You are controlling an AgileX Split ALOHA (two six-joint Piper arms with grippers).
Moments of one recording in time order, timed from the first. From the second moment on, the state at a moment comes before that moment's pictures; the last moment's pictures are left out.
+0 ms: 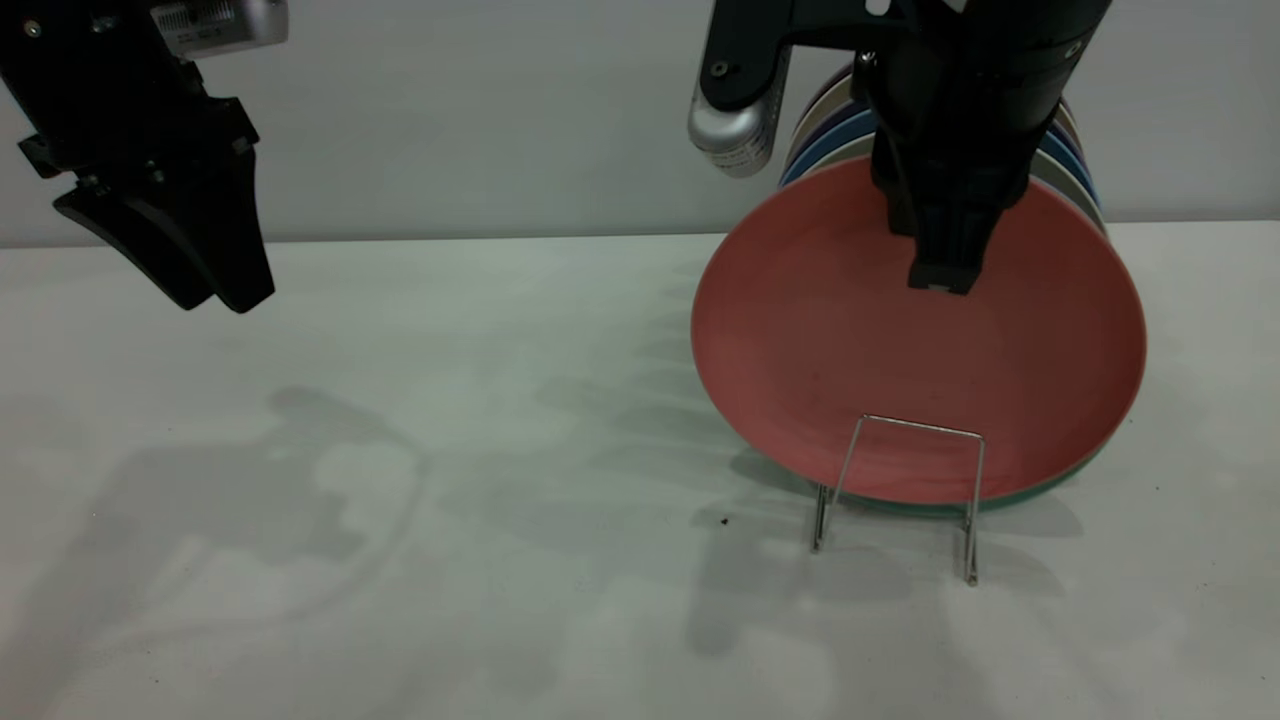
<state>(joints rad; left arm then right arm) -0.09 1.99 -1.46 -0.28 1.02 0.47 0.69 1.76 -1.15 -0.62 0.62 -0.21</state>
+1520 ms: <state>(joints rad) -0.09 1.99 -1.46 -0.28 1.03 0.47 0.69 1.74 -1.15 -0.53 0.73 -0.19</state>
